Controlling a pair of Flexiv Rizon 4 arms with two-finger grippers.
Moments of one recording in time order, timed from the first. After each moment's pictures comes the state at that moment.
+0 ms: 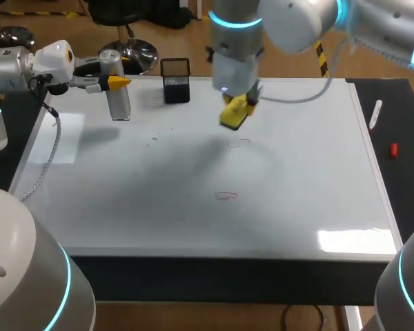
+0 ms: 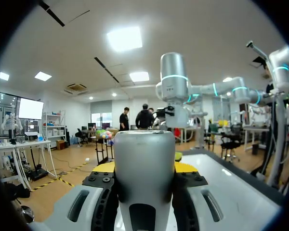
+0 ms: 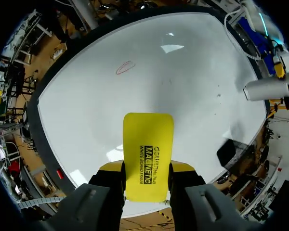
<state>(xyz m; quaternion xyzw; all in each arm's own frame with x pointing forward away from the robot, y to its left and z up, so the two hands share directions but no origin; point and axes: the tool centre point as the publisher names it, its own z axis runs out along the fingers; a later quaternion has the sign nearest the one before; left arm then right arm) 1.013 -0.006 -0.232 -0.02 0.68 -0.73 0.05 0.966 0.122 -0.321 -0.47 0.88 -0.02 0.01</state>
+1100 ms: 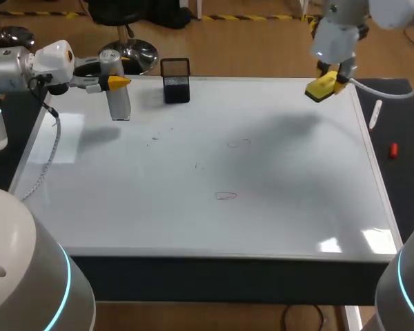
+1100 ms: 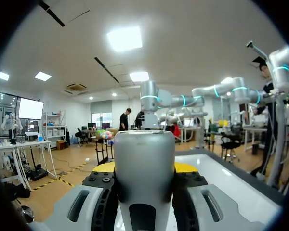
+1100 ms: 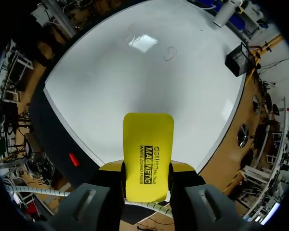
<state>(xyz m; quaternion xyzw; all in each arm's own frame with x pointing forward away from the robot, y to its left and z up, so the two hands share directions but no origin) 1.013 -0.006 -0.232 -0.02 0.68 -0.73 0.05 1.048 -0.095 -0.331 -0.31 0.95 0.03 0.00</state>
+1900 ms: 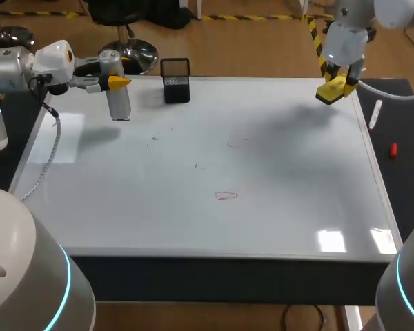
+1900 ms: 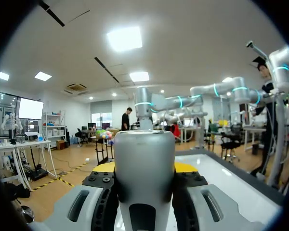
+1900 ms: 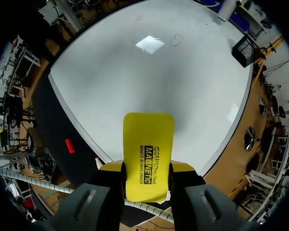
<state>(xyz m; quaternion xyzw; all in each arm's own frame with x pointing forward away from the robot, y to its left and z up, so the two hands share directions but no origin) 1.013 -0.006 -0.232 -0.02 0.68 -0.73 0.05 1.069 -0.129 -0.361 -0.33 0.94 0.03 -0.03</state>
